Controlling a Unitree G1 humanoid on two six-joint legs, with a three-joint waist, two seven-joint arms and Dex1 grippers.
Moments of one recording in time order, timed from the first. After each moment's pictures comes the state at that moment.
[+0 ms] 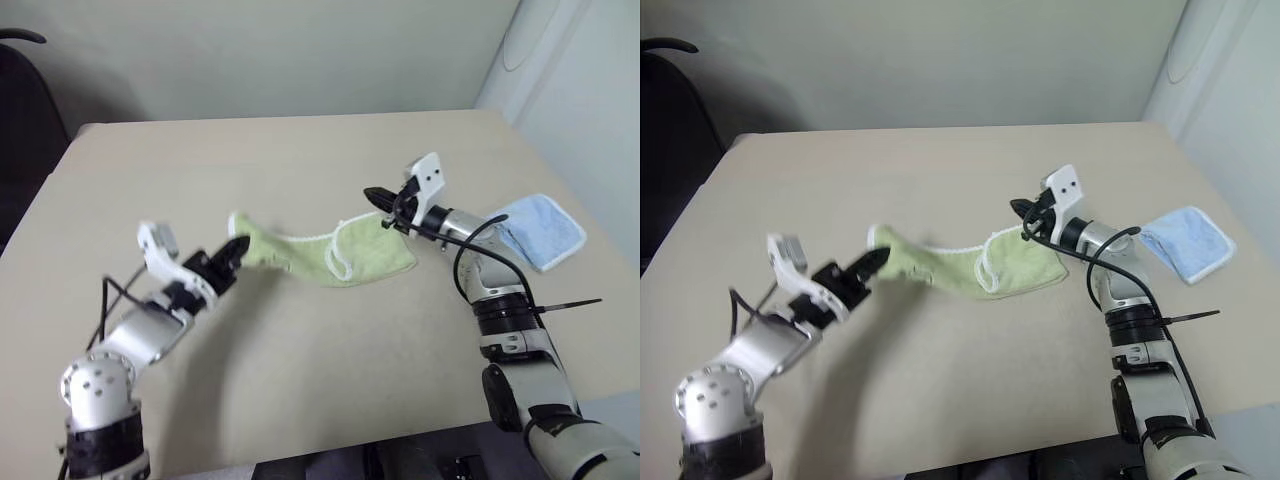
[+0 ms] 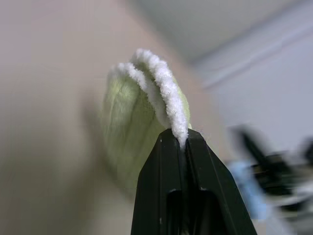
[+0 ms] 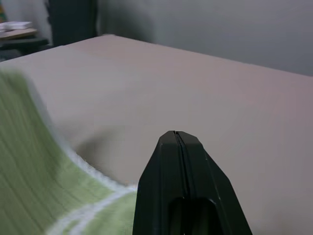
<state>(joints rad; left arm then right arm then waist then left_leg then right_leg) -0.34 0.48 0.38 -0.34 -1.54 0.82 0.19 -0.81 -0.29 -0.04 0.38 0.21 0.33 0.70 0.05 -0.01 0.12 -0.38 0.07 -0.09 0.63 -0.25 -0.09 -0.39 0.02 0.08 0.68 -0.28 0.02</state>
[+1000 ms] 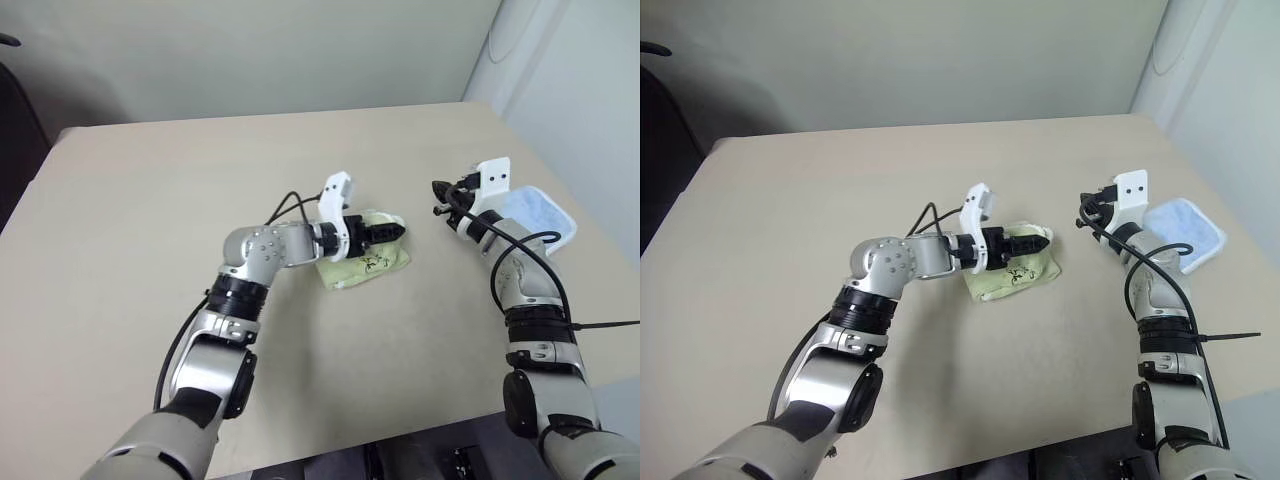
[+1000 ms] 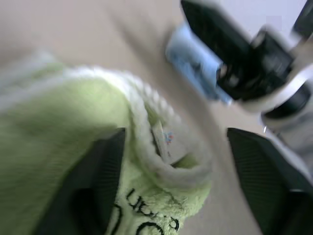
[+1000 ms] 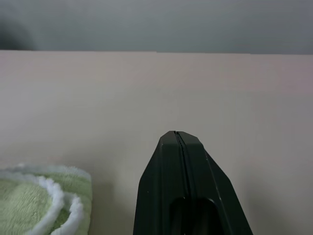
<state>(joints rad) -0.86 0.23 -0.02 0.24 -0.88 1.00 -0.28 -0.72 -0.36 -0.16 0.33 0.24 0.34 0.52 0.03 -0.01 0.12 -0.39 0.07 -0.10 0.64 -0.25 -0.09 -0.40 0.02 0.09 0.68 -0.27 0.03</state>
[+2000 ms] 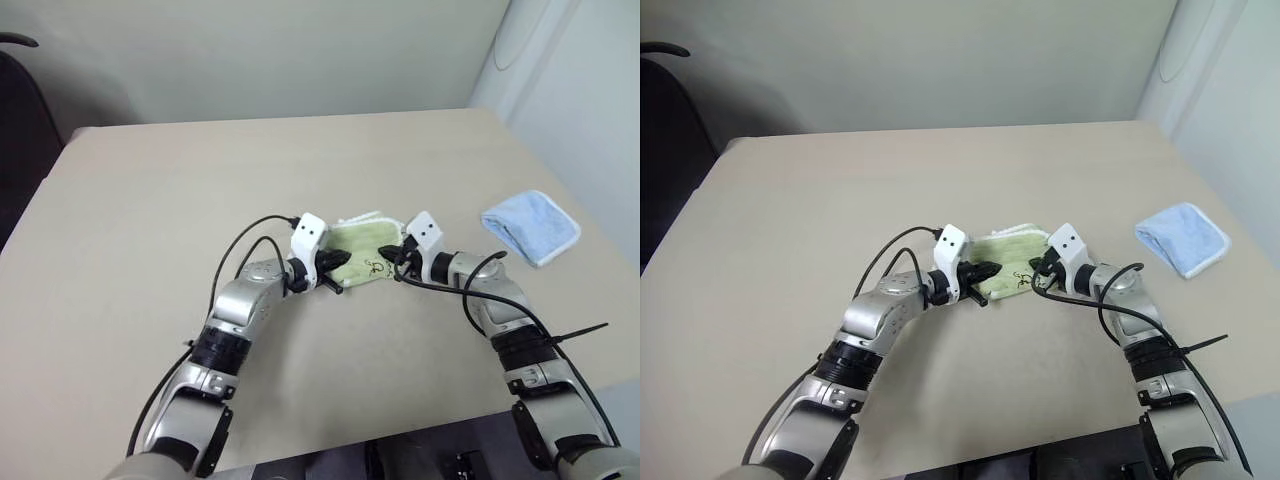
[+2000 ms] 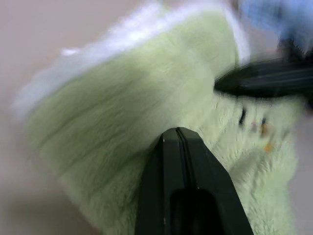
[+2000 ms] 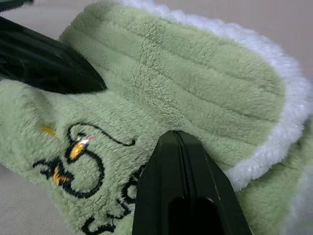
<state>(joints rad) -0.58 0.22 0.03 0.13 -0.55 0.72 -0.48 -0.59 -0.41 0.10 0.26 0.18 0.37 0.74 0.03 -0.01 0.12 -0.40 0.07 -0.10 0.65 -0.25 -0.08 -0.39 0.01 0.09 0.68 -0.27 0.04</state>
